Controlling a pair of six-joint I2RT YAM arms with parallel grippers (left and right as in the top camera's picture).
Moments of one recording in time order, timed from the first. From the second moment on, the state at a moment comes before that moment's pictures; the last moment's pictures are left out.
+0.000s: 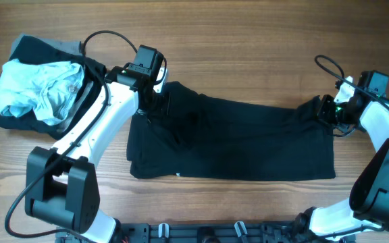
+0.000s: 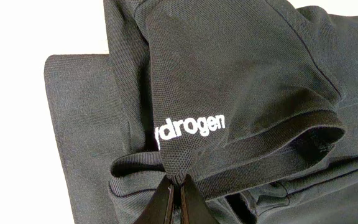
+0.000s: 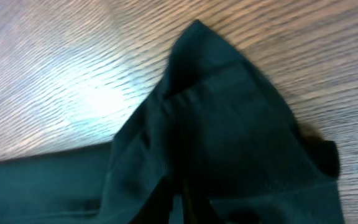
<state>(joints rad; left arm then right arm) -0.33 1.73 1.28 -0.90 0.07 -0.18 -0.40 1.72 0.98 -0.60 -0.33 0.11</state>
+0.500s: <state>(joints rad) -0.33 1.73 1.28 -0.90 0.07 -0.18 -0.42 1.69 1.01 -0.76 -0.13 0.20</state>
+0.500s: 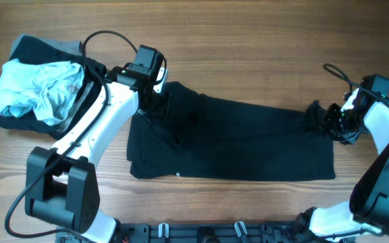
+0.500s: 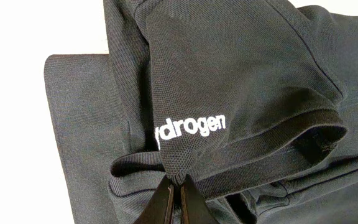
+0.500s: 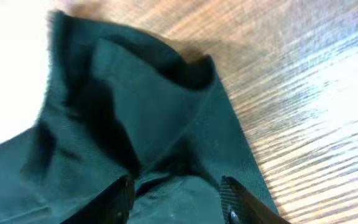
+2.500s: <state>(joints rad) -0.33 1.72 1.28 -0.90 0.07 -0.18 -0.47 1.67 1.02 -0.52 -0.33 0.26</state>
